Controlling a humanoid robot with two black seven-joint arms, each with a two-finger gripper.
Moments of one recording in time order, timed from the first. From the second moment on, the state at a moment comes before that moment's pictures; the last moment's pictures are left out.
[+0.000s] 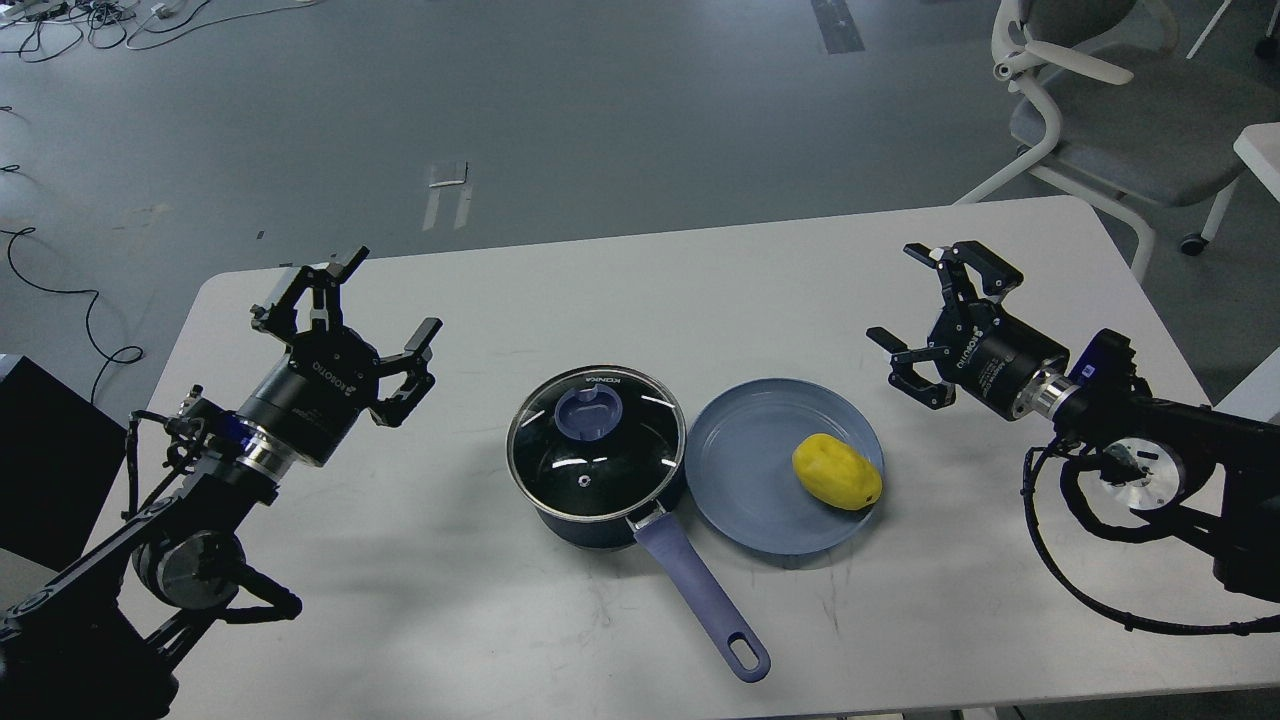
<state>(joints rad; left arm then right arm) -0.41 0.59 -0.74 -1.17 0.19 -0.44 -0.45 0.67 -0.49 0.21 0.89 0.07 0.44 0.49</state>
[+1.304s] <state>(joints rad) -0.57 0.83 -0.81 -1.58 1.30 -0.44 -0.49 0.65 -0.51 0.21 0.89 0.06 0.46 0.49</state>
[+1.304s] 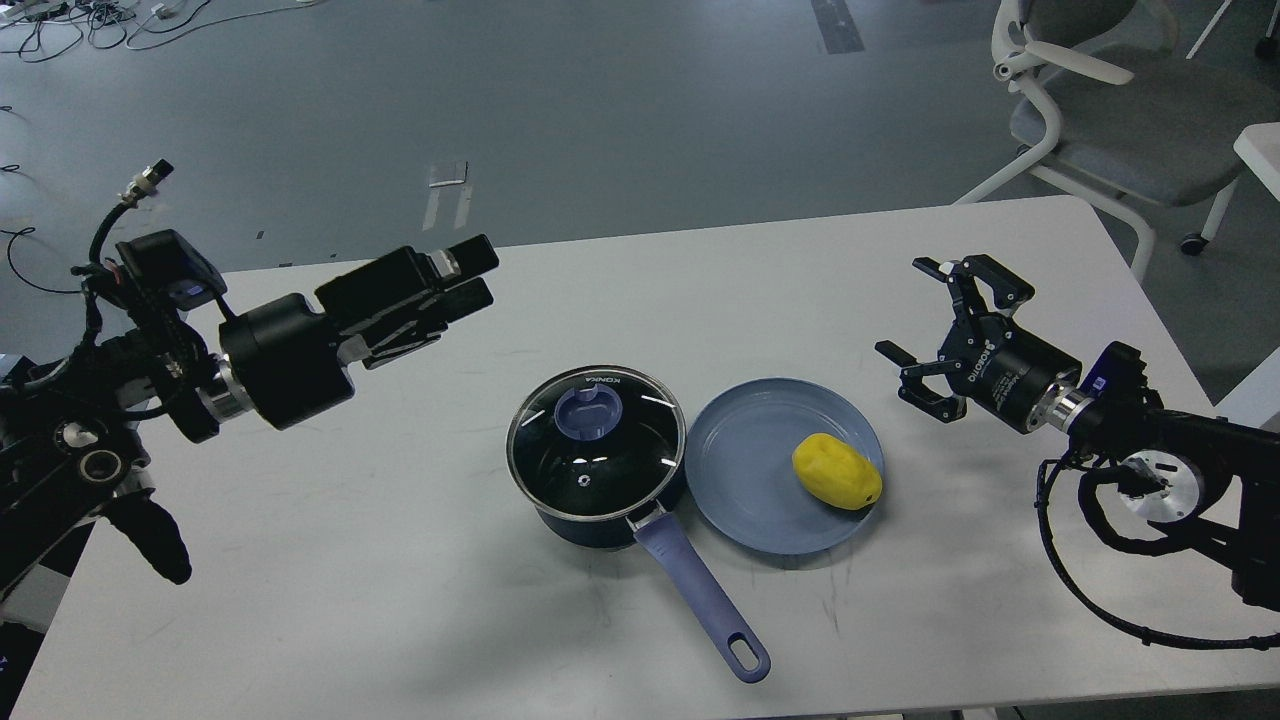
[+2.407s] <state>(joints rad) -0.65 0.58 -0.61 -1.39 2.14 -0.32 -0.49 0.64 -0.50 0.20 0.87 0.06 0.46 0.49</state>
